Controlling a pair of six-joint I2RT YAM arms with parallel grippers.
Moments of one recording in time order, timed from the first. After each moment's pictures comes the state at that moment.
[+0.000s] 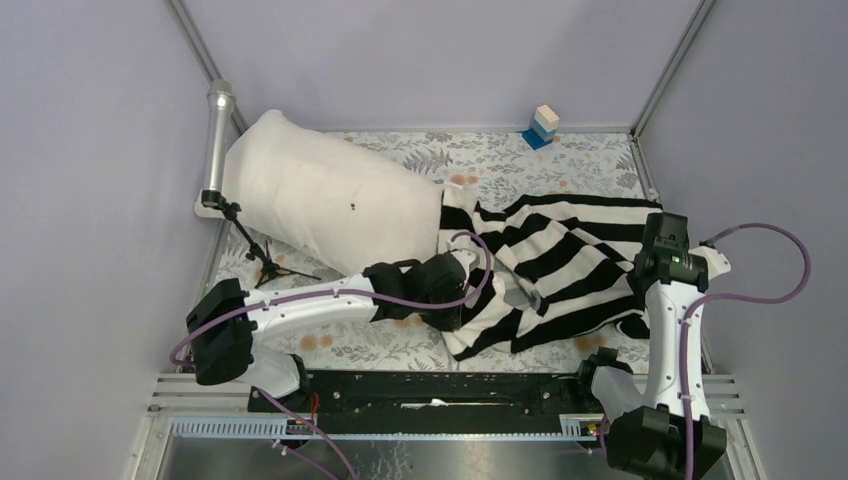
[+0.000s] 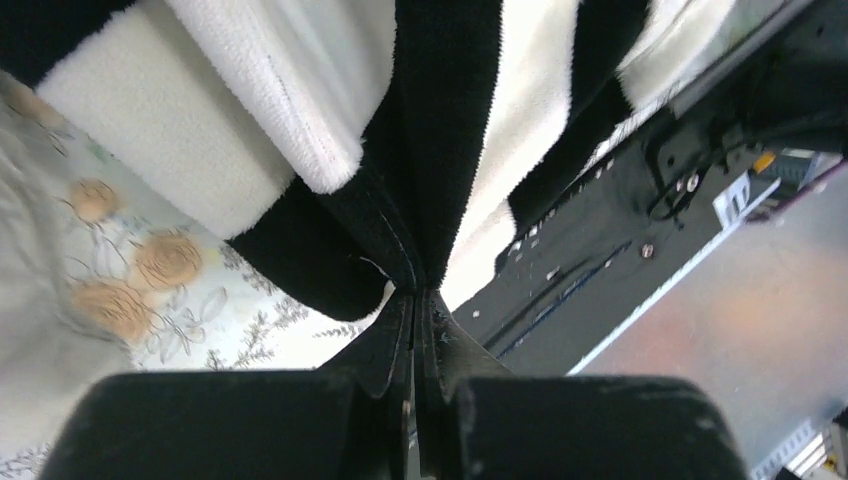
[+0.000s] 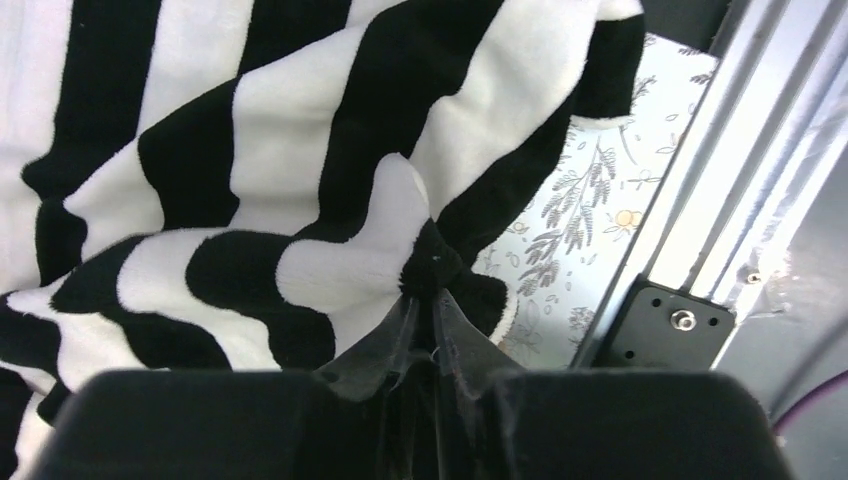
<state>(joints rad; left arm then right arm) -1.12 1.47 1.06 -0.51 0.03 -0.63 -0.28 0.96 0.93 -1.12 0.46 0.89</state>
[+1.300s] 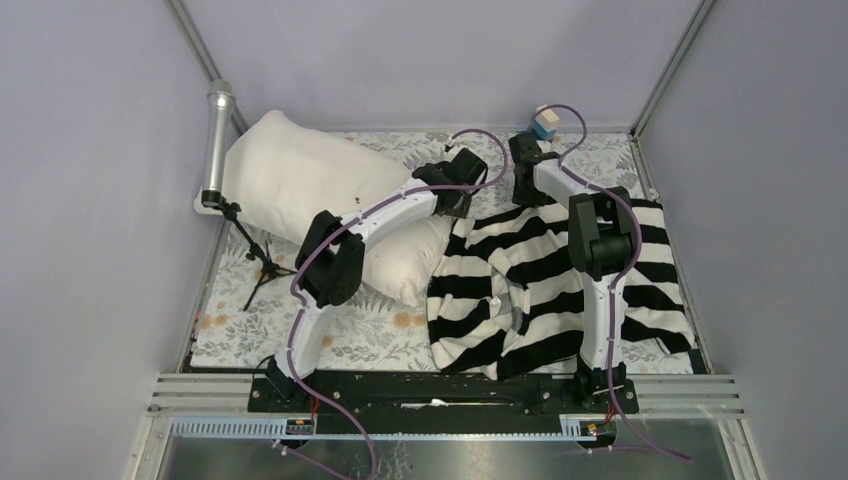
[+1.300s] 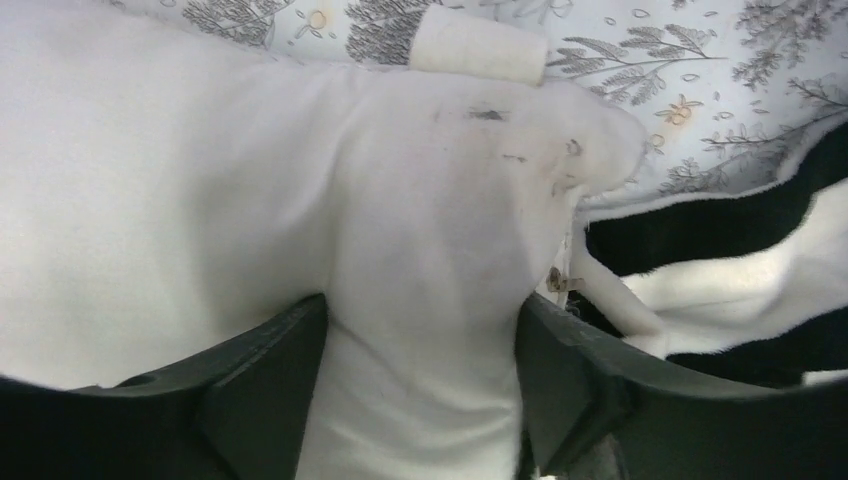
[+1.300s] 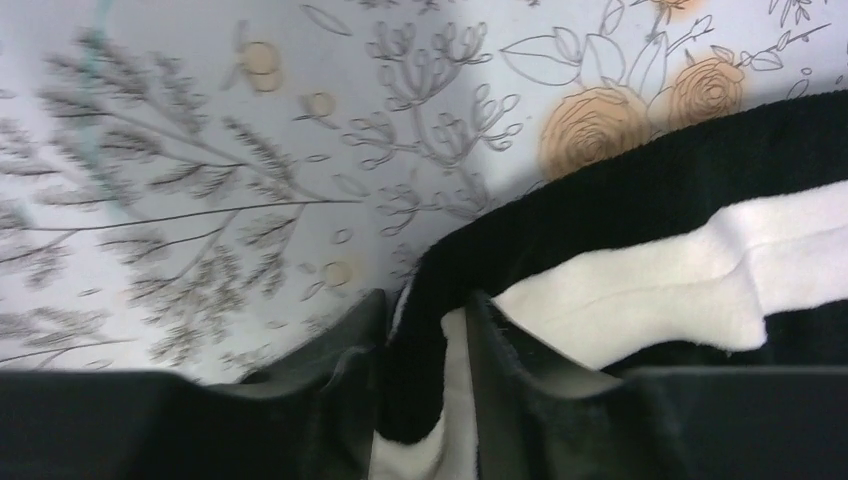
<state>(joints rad) -0.75 2.20 1.93 -0.74 -0.47 -0.40 0.25 2.19 1.68 -0.59 0.36 0.34</state>
